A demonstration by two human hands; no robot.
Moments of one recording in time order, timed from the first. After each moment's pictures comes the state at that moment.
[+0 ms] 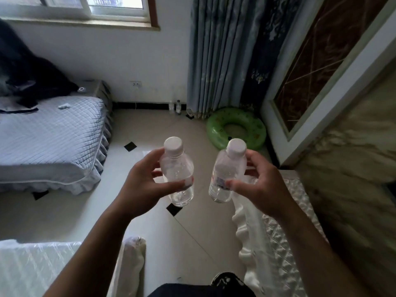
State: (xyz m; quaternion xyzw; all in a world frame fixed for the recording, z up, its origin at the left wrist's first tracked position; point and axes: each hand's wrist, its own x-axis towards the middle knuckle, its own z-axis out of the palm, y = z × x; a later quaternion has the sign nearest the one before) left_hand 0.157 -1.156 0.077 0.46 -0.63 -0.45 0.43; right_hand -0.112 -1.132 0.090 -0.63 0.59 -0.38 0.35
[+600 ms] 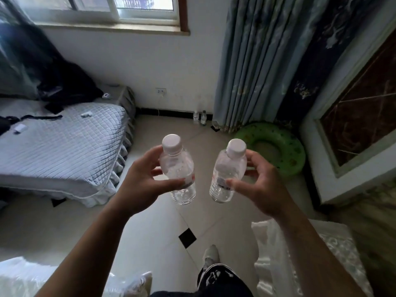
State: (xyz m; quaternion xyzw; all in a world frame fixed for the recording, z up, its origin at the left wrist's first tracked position) left_hand 0.177 -1.408 0.061 0.52 -0.59 -0.43 0.45; right_hand -0.094 -1.426 0.049 -0.66 0.53 -0.36 0.40
